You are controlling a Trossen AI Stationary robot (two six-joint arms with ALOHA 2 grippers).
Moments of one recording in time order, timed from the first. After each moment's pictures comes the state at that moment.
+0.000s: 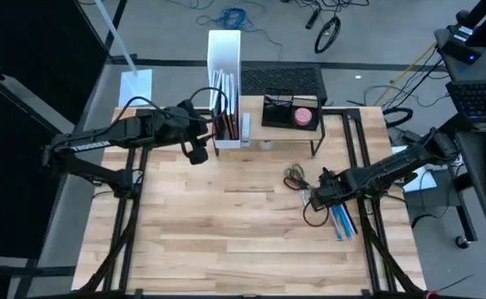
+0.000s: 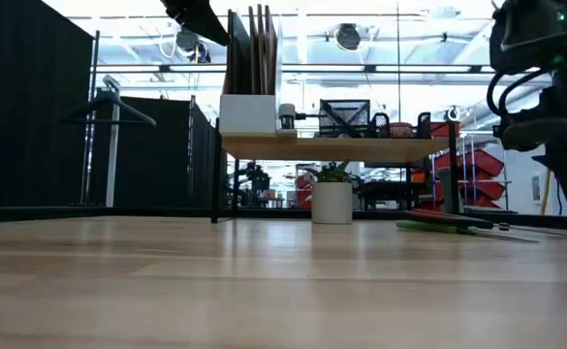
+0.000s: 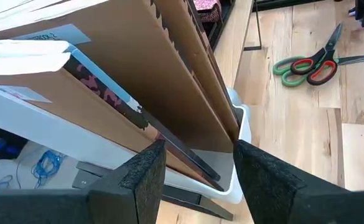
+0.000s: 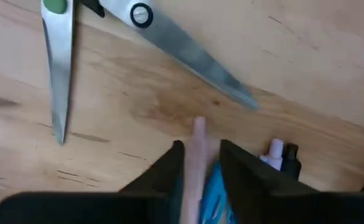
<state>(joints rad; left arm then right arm) 0.21 1.19 1.23 -0.64 -0.29 0.27 0.29 1.20 0.57 -0.90 0.03 1.53</state>
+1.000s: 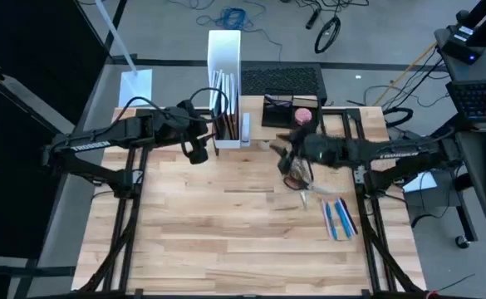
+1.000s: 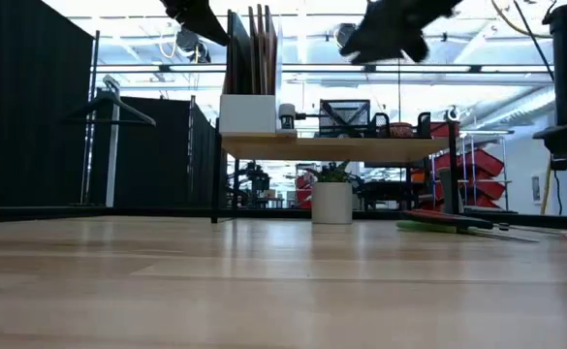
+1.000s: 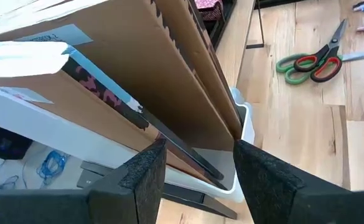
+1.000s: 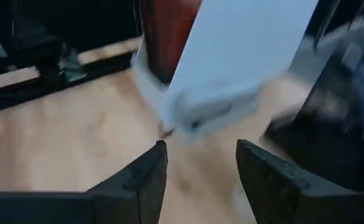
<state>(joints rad) 0.21 1.19 1.23 -0.64 -0.30 0.29 -0.08 1.18 0.98 -0.21 0.44 0.17</state>
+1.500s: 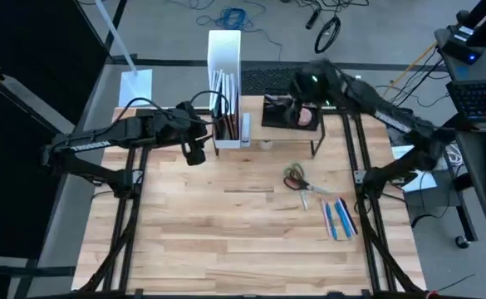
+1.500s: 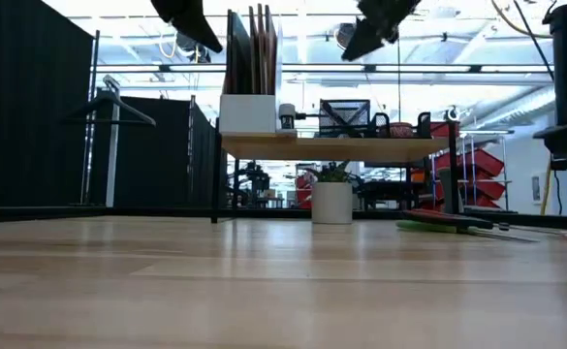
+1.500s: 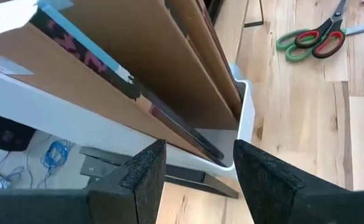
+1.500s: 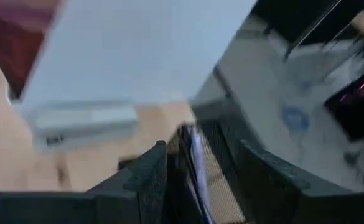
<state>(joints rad) 0.21 1.19 1.23 -0.71 -0.31 0.29 -0.56 1.47 1.61 -0.80 0.06 -0.32</state>
